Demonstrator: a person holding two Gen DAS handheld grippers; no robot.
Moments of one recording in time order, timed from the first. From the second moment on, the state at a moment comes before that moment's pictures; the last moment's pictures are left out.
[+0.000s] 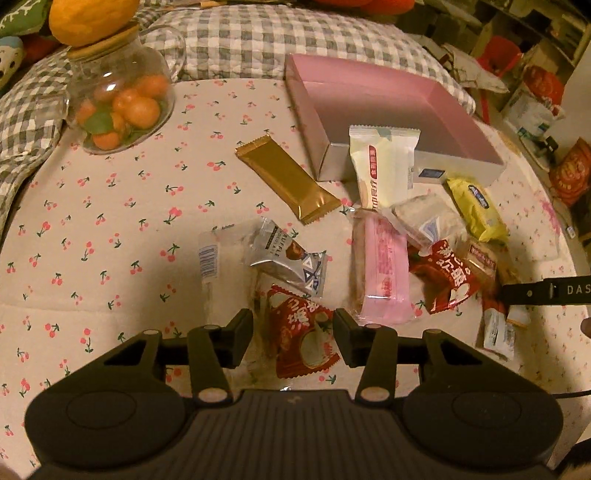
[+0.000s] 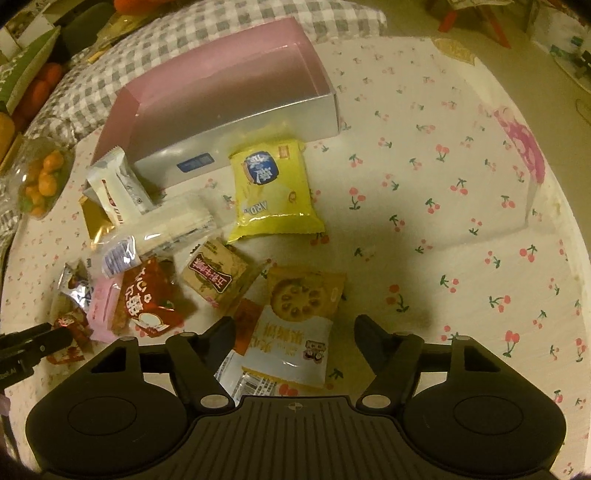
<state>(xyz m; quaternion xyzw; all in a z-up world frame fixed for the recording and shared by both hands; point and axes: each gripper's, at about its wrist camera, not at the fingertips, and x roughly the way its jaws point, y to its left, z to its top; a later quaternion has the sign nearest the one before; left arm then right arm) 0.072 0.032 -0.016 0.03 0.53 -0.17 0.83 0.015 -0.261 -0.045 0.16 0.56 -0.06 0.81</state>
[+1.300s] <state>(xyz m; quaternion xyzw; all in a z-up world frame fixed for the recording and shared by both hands) 0.064 0.015 -0.018 0.07 0.51 -0.17 0.84 0.013 -0.253 -0.039 0.14 0.53 -0.07 0.83</state>
